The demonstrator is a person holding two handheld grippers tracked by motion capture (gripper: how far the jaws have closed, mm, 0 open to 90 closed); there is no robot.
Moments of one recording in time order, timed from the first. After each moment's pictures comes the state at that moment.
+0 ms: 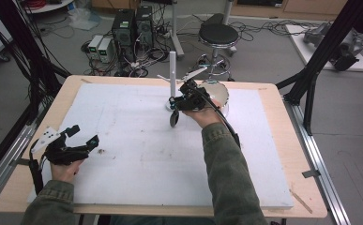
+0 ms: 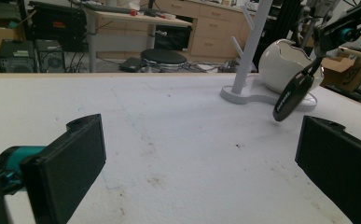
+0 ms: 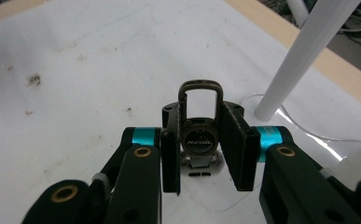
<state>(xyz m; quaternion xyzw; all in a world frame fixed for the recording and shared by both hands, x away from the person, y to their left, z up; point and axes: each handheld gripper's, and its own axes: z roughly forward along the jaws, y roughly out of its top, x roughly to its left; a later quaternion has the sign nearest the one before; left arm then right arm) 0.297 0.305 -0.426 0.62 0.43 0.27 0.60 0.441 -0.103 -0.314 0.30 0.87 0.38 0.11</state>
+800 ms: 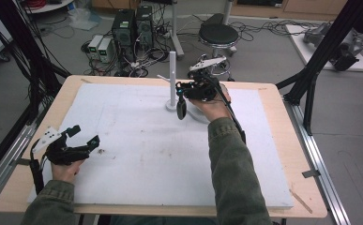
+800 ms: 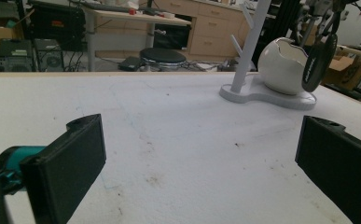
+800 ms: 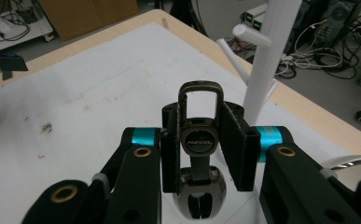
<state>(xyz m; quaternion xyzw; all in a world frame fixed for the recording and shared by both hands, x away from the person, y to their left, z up) 0.298 0.303 -0.427 0.62 0.43 0.27 0.60 0.438 -0.129 -0.276 0.31 0.82 0.46 0.14</state>
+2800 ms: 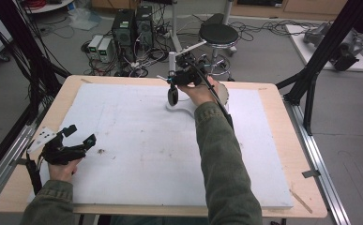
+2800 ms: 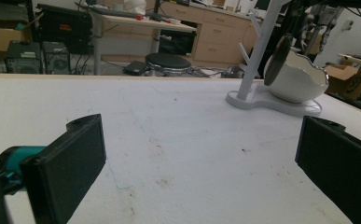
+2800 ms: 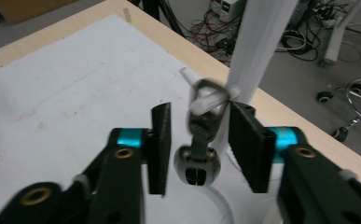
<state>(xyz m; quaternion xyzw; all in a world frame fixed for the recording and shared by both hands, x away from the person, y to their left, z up) 0.297 0.312 -0.427 0.61 0.43 0.27 0.61 0.475 -0.089 -0.261 0.35 0.83 0.40 0.17</state>
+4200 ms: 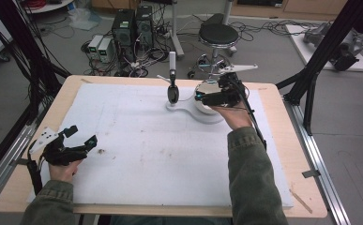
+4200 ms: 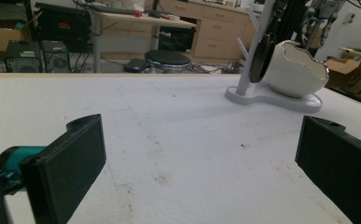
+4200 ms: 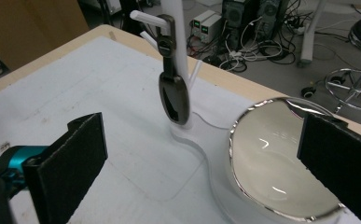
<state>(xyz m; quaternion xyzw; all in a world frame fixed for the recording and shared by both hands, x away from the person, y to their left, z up) 0.296 0.309 -0.427 0.62 0.43 0.27 0.60 0.411 -0.194 -0.278 0.41 0.77 0.46 0.19</state>
